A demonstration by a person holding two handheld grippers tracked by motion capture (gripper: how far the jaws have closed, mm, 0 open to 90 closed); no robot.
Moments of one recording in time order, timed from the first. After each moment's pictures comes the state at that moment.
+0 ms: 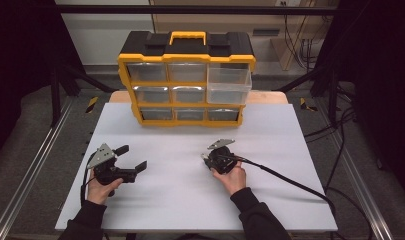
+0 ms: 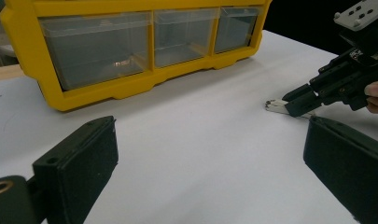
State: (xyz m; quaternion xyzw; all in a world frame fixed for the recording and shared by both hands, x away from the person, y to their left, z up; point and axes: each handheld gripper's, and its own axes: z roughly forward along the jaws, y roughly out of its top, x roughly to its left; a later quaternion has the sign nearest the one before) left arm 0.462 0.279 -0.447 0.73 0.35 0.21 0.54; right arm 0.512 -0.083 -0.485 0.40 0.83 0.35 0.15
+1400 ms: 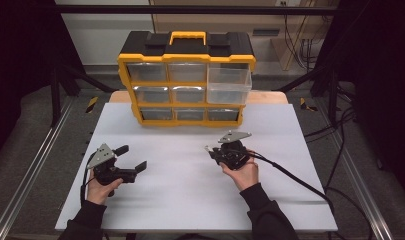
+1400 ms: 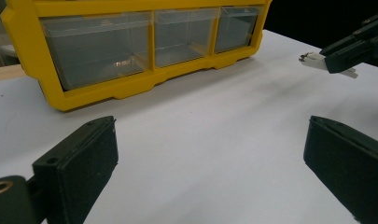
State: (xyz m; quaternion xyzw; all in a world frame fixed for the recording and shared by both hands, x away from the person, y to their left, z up) left arm 0.461 0.279 -0.447 0.74 0.35 0.21 0.54; right arm 0.494 -0.110 -0.425 0.37 0.82 0.41 0.15
